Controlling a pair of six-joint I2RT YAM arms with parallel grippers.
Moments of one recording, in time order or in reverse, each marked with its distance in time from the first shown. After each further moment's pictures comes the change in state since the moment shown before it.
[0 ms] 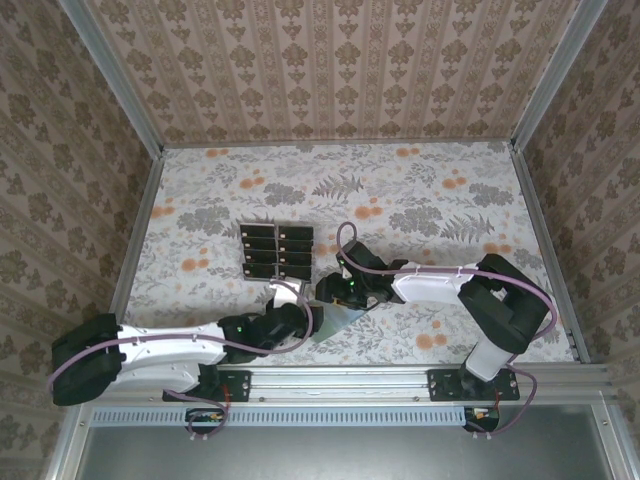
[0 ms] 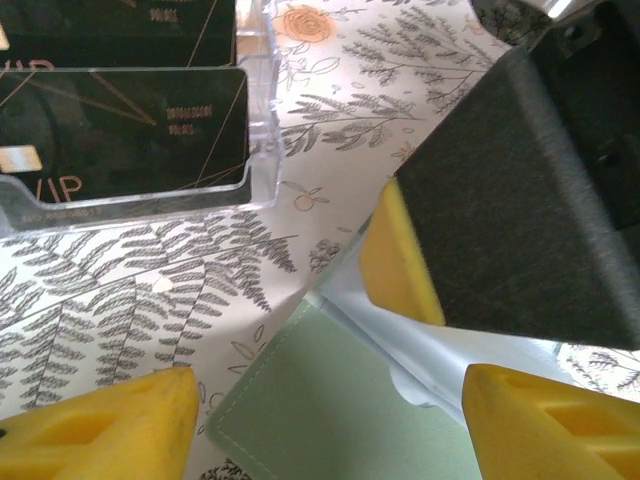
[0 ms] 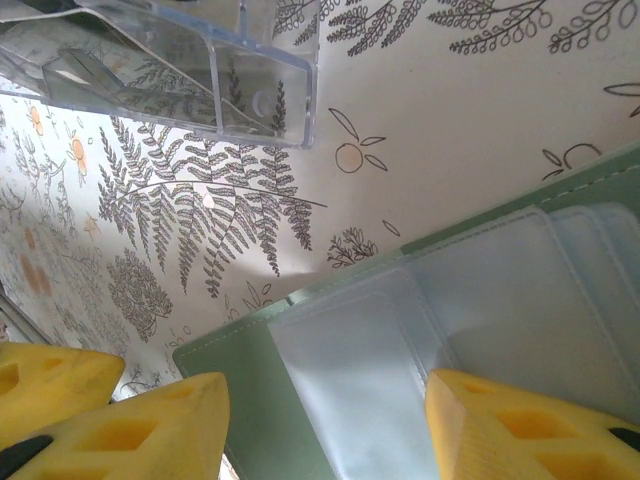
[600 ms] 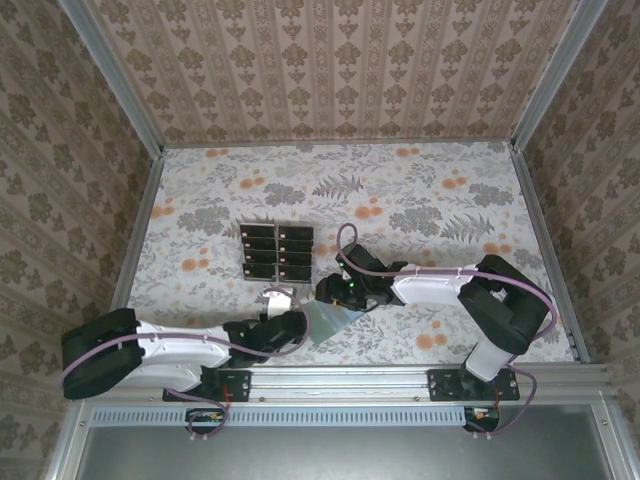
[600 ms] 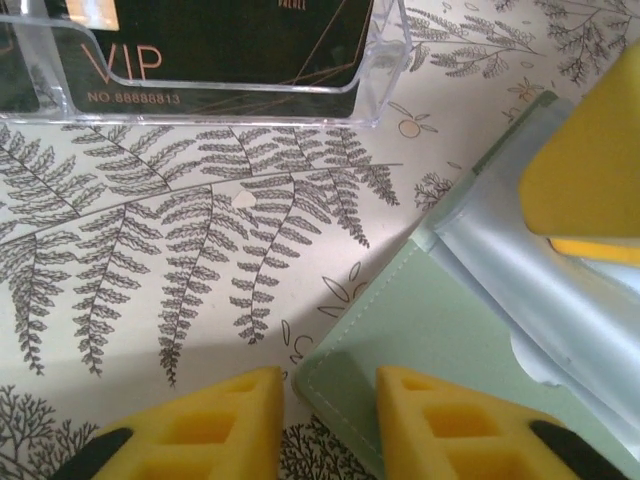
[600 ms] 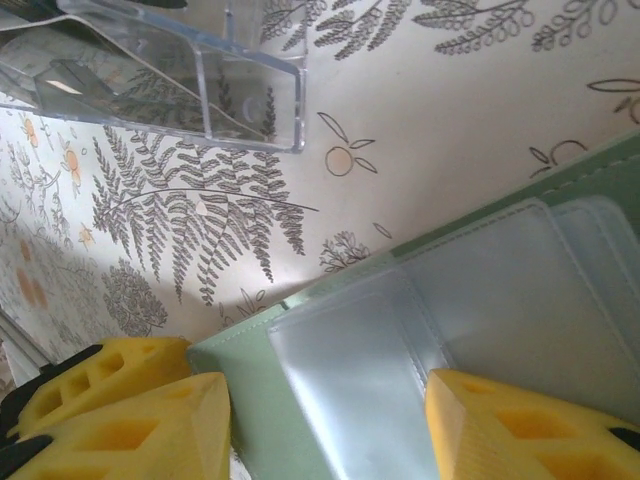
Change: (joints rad) left arm -0.001 0.093 -0.084 0.083 -0.036 -0.122; right arm 0.011 -0.007 -0.018 0.018 0.039 0.027
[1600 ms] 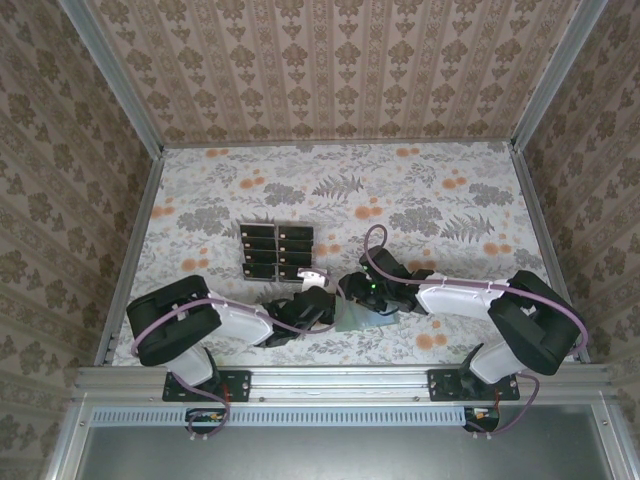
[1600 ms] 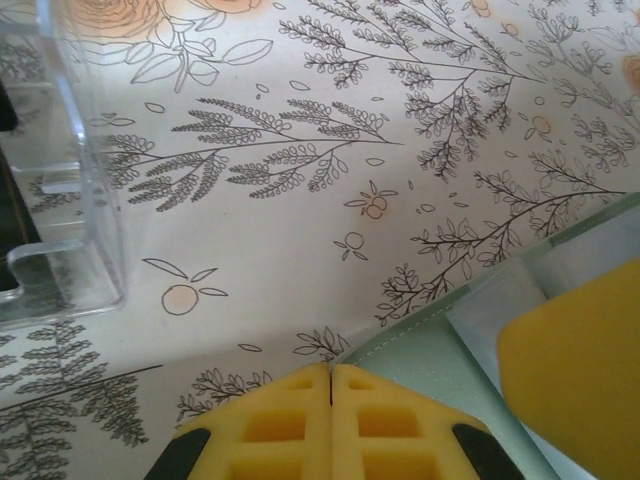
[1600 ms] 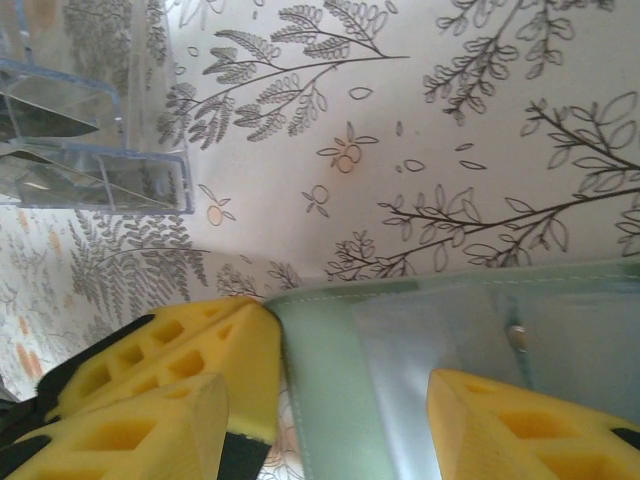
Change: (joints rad) left arm 0.113 0.431 0.215 0.350 0.167 0.163; right arm -0.067 -0.175 -0.164 0.026 0.094 0.064
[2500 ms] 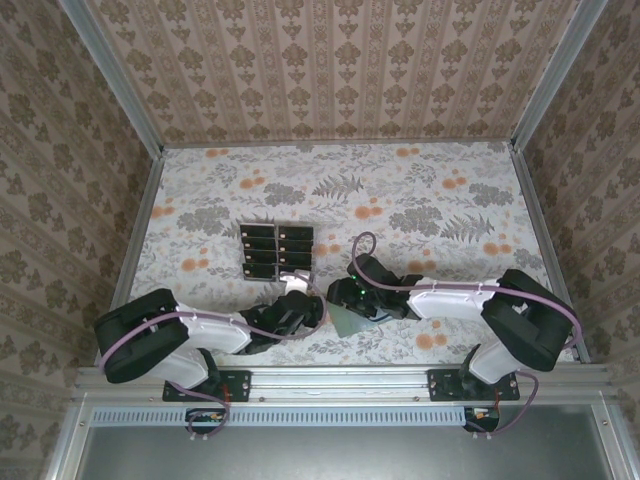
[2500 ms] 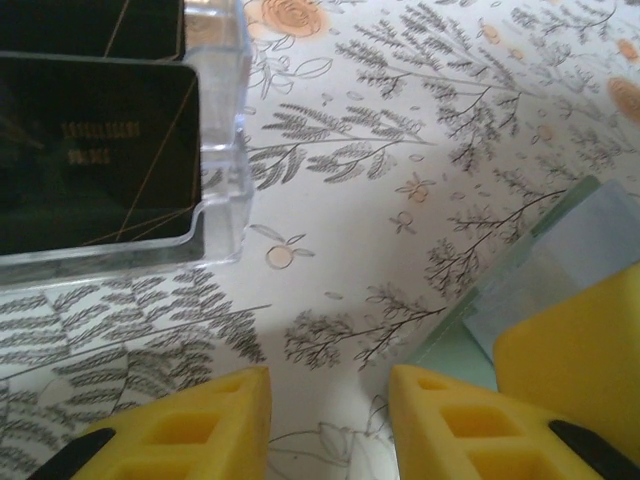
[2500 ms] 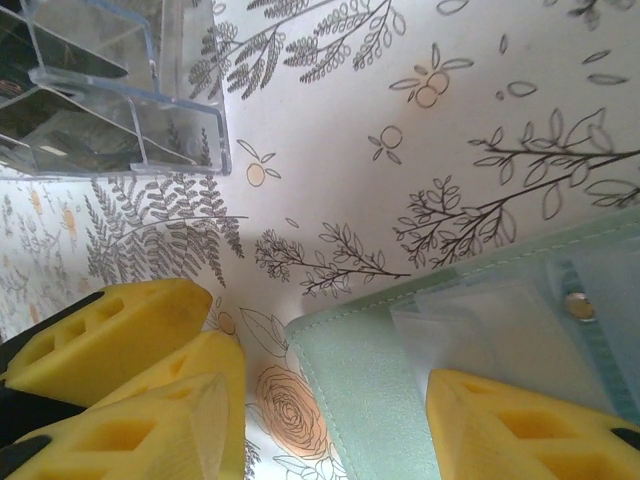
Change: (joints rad) left arm 0.031 -0.193 -0.148 -0.003 0.009 0.018; right arm 0.106 0.040 0.027 0.033 0.057 0.081
